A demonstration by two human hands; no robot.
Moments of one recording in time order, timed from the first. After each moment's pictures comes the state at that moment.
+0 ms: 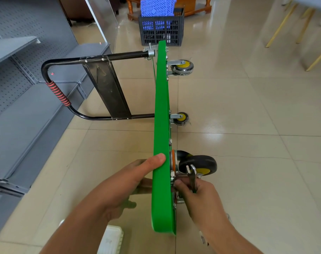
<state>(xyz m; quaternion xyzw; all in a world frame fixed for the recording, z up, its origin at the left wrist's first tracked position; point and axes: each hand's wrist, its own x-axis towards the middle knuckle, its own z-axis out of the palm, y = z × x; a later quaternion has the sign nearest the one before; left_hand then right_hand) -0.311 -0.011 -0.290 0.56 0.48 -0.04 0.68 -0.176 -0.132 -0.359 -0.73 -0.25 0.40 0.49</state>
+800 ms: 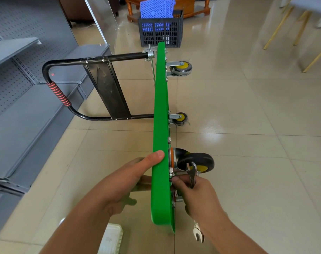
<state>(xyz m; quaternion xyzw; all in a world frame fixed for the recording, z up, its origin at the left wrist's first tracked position) -0.310 -0.016 -0.289 0.56 0.48 -0.03 0.68 -0.176 -0.129 -0.356 -0.74 -0.23 0.42 0.47</state>
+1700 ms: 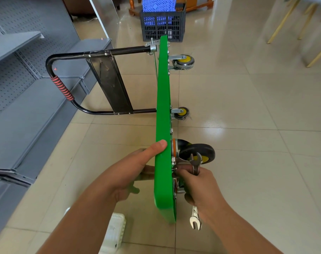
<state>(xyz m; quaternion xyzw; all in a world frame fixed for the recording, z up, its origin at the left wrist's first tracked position) -0.309 -0.021 -0.284 0.55 0.49 -0.02 0.68 -0.179 -0.132 -0.354 -0.67 -0.12 0.47 0.56</state>
